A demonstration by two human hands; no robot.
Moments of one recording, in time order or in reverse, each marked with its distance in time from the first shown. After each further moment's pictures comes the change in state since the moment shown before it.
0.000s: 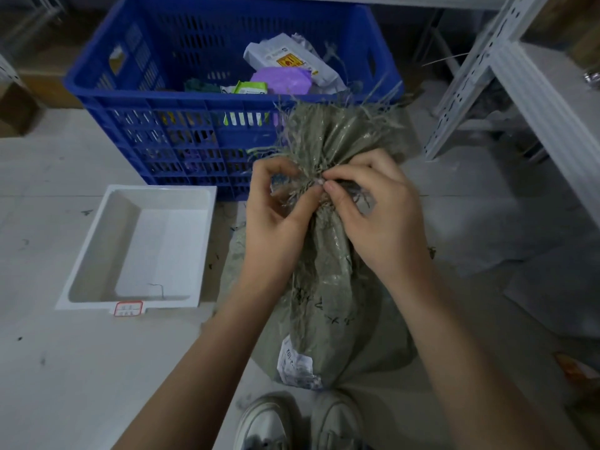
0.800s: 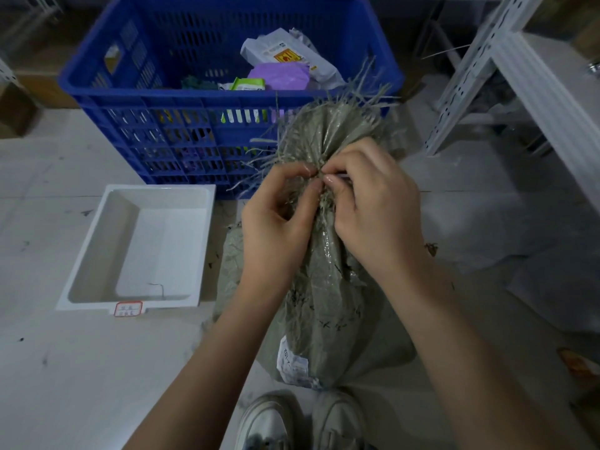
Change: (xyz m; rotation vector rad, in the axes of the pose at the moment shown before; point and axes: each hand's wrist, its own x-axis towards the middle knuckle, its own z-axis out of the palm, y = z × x) left_hand -0.002 -0.006 0.002 0.304 0.048 0.165; right_hand 0.005 -0.007 0.003 -0.264 0.036 -0.131
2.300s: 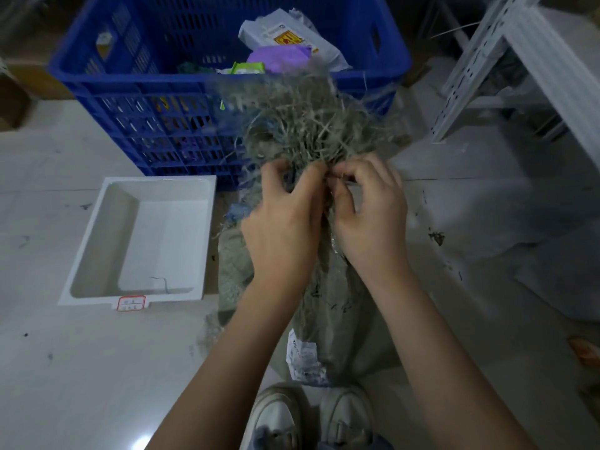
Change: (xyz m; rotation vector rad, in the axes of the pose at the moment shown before) left_hand -0.005 -0.018 0.003 0.795 0.031 0.184; right_hand -0.025 0.009 0.037 0.175 0.098 0.209
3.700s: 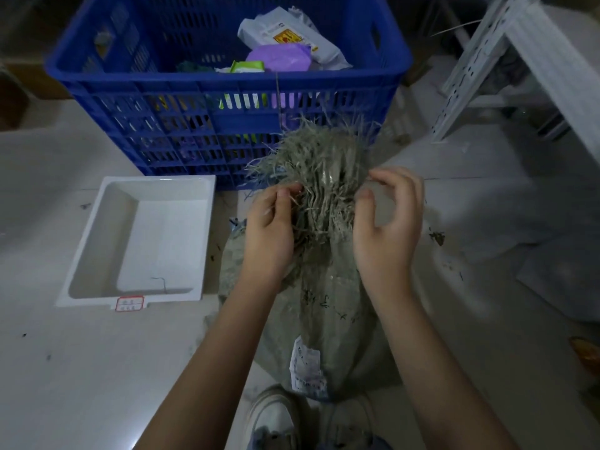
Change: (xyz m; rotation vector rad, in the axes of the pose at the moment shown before) left_hand 0.000 -0.013 0.009 -0.785 -0.211 -0.614; right_hand -0.017 0.014 -0.001 0.202 0.180 0.278
